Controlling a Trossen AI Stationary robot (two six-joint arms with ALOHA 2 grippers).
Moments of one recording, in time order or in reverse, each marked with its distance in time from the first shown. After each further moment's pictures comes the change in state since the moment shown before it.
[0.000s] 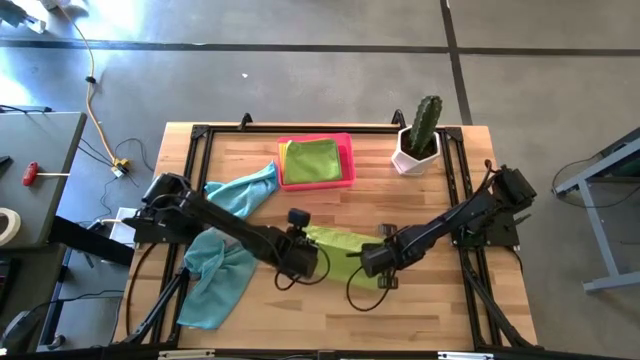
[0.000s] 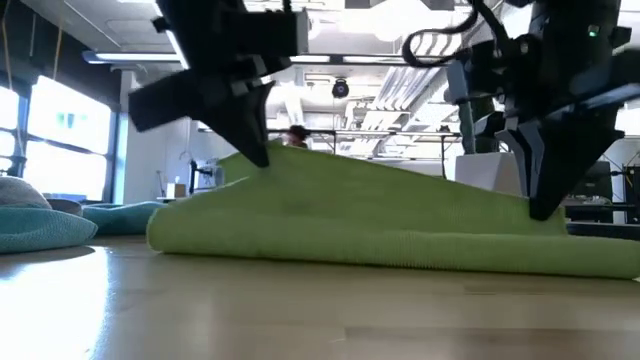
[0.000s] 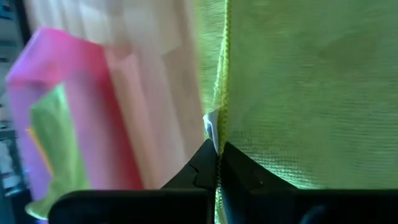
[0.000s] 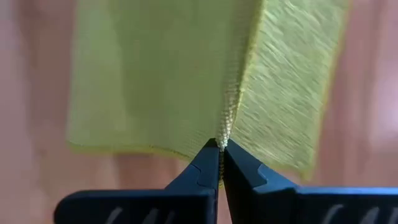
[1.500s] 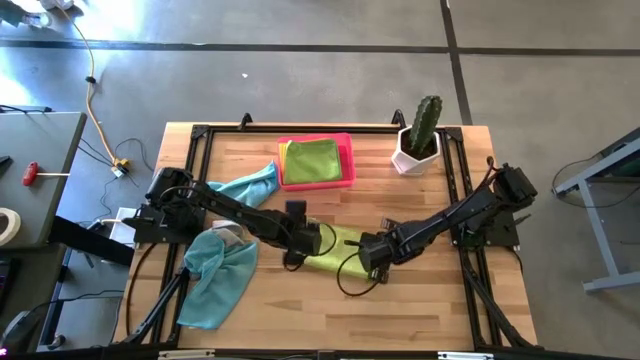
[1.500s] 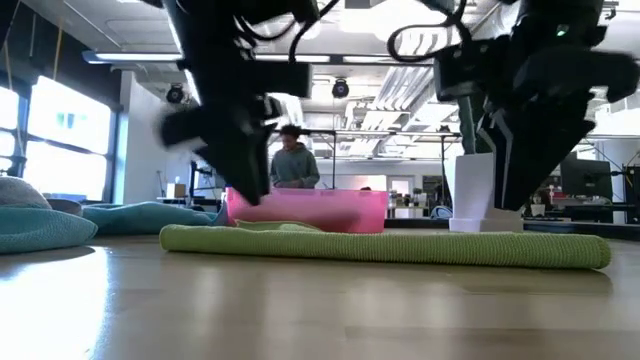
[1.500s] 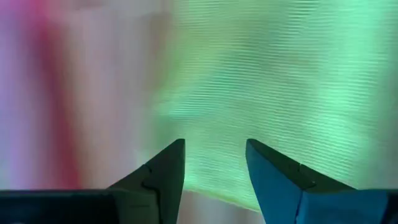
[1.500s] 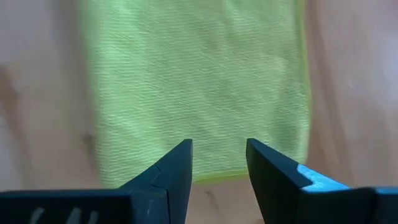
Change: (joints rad) left arm 0.105 -0.008 -0.083 0.100 0.221 -0.124; right arm -0.021 -0.015 0.000 0.052 0.057 0.203
